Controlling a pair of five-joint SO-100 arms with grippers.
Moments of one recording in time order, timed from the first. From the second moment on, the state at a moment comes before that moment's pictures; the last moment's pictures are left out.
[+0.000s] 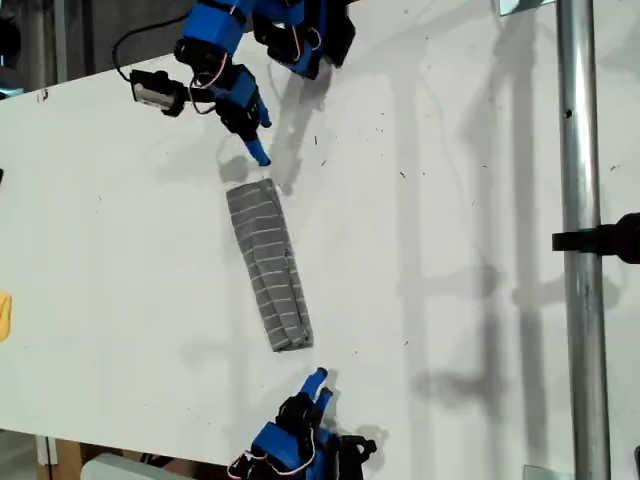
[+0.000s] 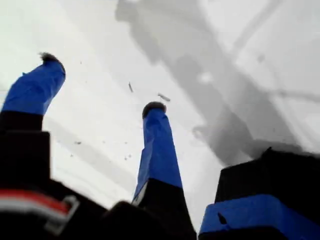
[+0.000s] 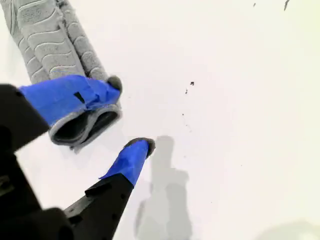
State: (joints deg) arm 0 9.4 169.5 154.7 78.5 -106.6; arm 1 21.8 141.0 127.5 88.9 69.7
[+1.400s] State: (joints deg) arm 0 23.1 198.8 176.8 75.0 -114.8; arm 1 34.0 78.2 105.6 49.5 57.9
